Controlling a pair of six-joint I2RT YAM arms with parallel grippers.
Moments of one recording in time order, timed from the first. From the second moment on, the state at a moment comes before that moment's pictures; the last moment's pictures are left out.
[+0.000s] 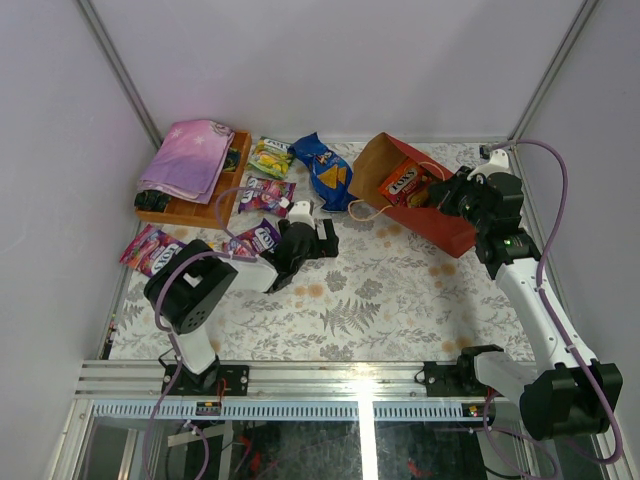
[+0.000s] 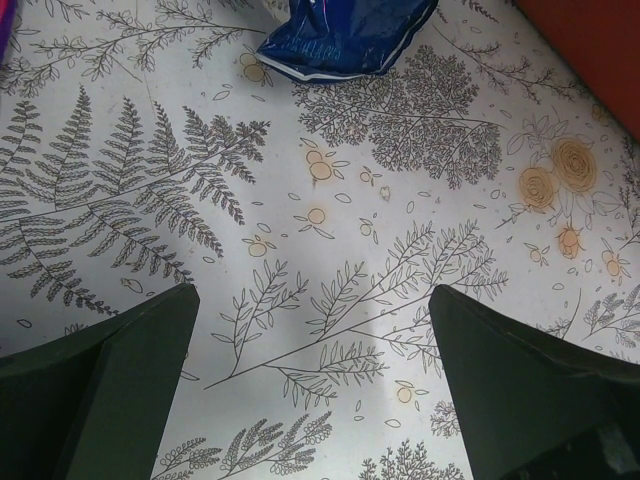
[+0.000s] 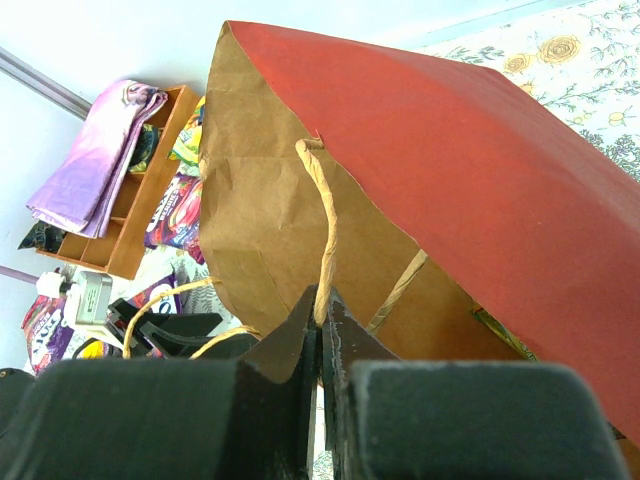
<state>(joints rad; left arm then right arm) -0.68 1.77 0.73 0.57 -0.28 -0.53 0.11 1.07 0.90 -0.09 -0.23 0.46</state>
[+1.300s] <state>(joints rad) -0.73 1.77 0.78 0.50 -0.37 -0.50 0.11 1.07 0.90 -0.09 -0.23 0.46</state>
